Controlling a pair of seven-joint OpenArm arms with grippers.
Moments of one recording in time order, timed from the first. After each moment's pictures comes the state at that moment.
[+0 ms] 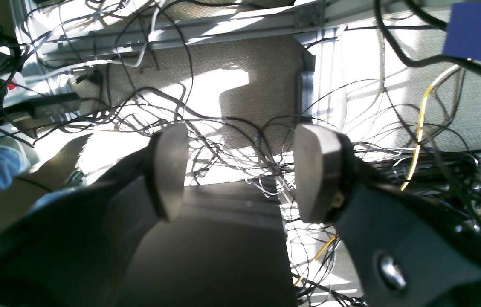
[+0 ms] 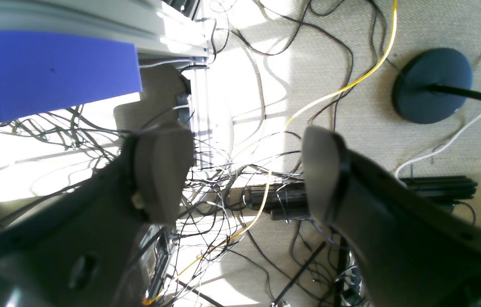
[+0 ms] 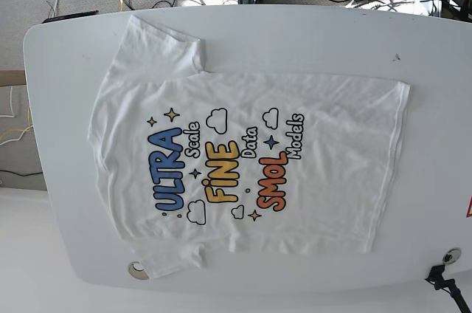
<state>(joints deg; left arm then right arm) 51.4 -6.5 -1.3 68.2 0.3 -2.8 -0.7 -51.9 0.7 0.2 67.5 2.2 2.0 2.7</state>
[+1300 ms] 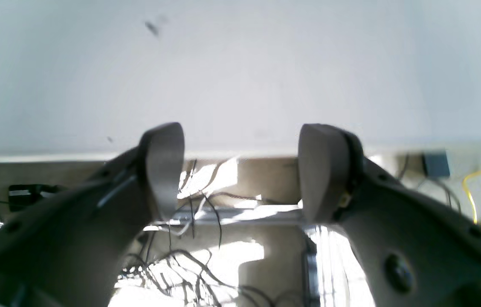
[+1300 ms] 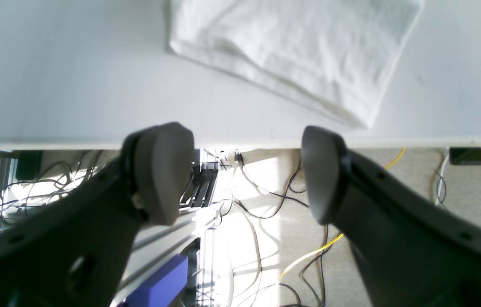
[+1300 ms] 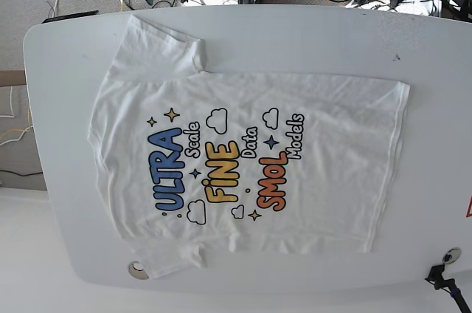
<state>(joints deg) 60.4 -14.2 -13.5 111.4 -14.5 -3.4 0.0 -58.8 0.6 0.5 113.1 2.4 1.9 -3.4</state>
